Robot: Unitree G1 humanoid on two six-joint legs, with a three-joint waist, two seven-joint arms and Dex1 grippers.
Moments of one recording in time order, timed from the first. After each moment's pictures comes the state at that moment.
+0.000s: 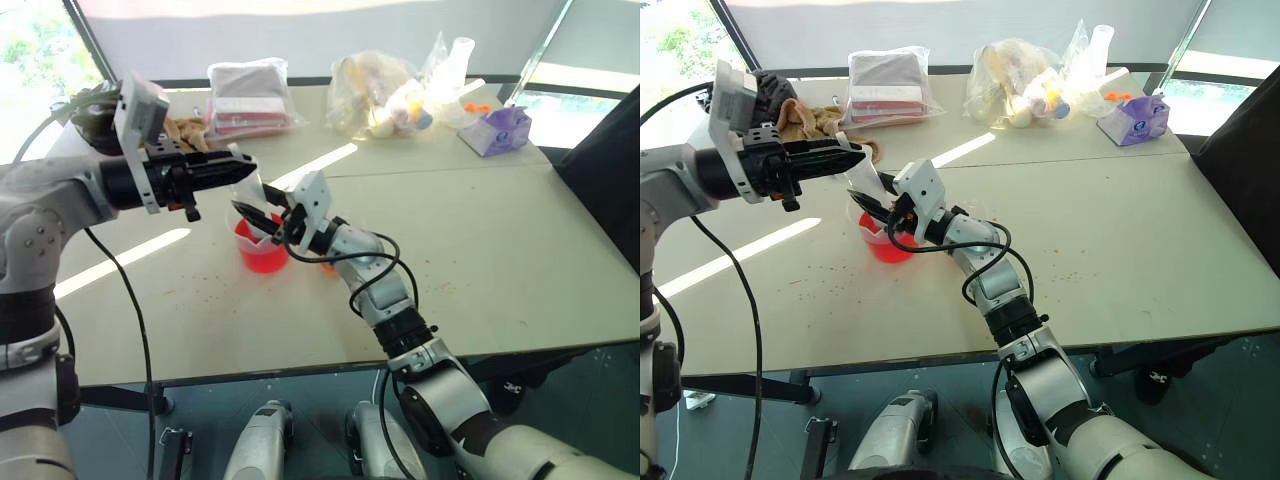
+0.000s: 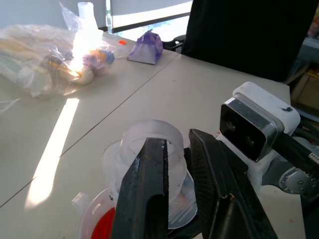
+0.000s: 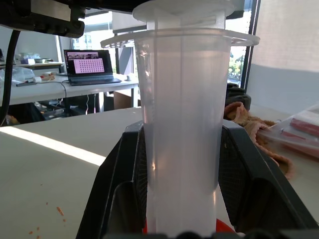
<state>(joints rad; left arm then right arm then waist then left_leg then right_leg) -0.74 0.86 0.17 -0.16 -0.84 0.93 -0.87 -0.75 0.09 0.21 0.40 0.16 -0.07 0.67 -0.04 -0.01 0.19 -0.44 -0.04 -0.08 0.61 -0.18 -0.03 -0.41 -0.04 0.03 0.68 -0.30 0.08</state>
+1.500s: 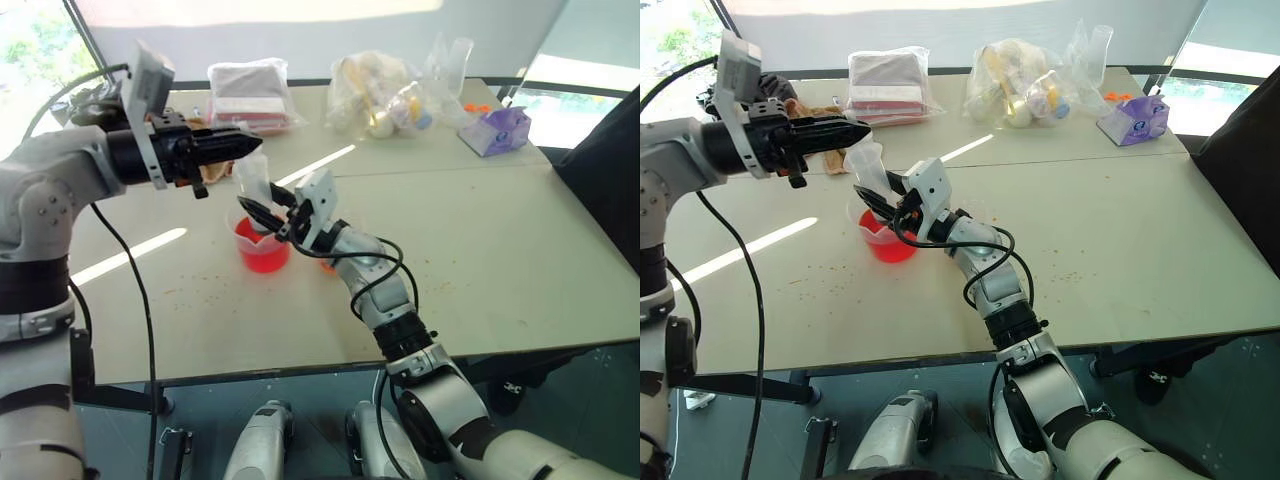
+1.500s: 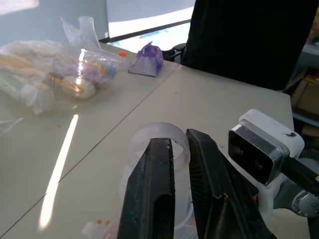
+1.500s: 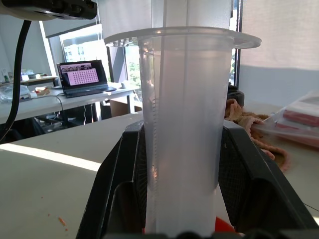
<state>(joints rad) -0.89 0.82 0.13 -0.06 -0.77 0.93 -0.90 -0.72 0.12 0.18 0.37 0.18 -0.02 0.65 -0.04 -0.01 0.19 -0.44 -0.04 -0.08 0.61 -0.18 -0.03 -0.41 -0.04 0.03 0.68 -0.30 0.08</state>
